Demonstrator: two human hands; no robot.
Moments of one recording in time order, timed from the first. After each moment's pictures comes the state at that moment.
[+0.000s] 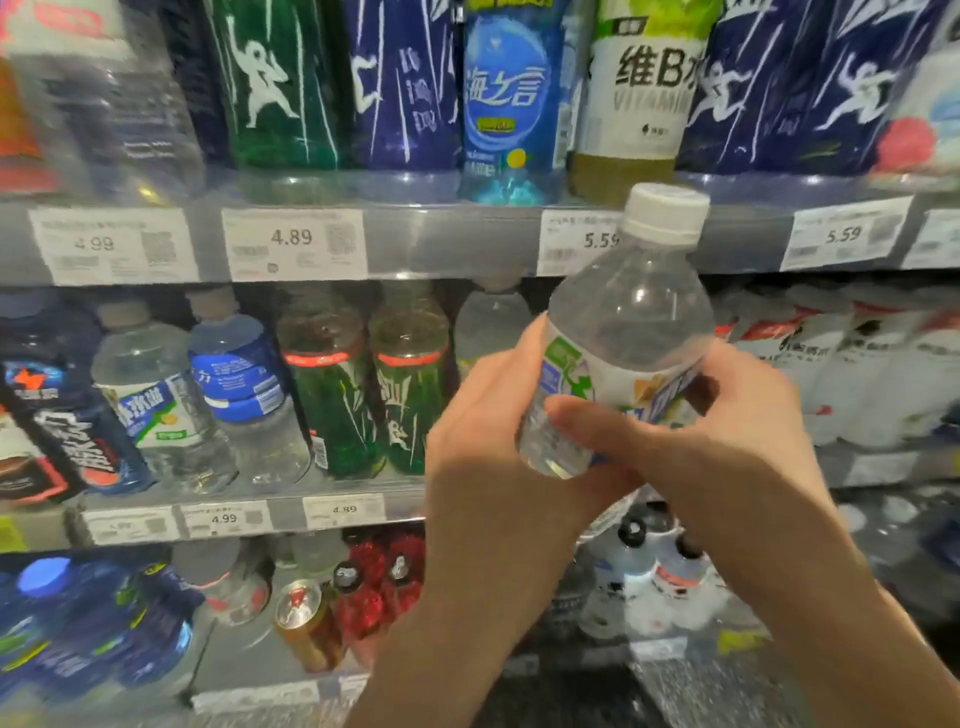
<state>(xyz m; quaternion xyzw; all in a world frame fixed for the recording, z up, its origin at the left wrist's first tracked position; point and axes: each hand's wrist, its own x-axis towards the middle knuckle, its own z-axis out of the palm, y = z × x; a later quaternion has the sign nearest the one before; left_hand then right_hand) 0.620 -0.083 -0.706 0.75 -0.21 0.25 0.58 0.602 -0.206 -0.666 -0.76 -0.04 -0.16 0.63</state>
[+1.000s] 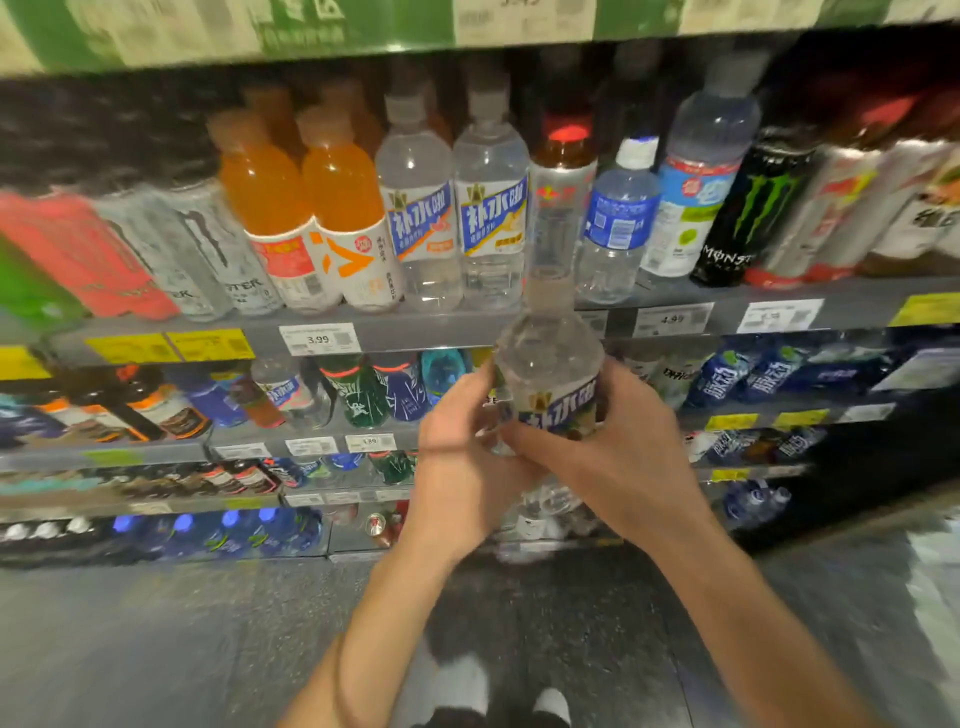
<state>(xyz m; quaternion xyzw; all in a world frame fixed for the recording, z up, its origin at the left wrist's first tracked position) 0.551 -0.152 -0.263 0.77 -0.05 0.04 0.63 0.543 -0.288 -0.237 -0.84 0.01 -0.03 0.55</state>
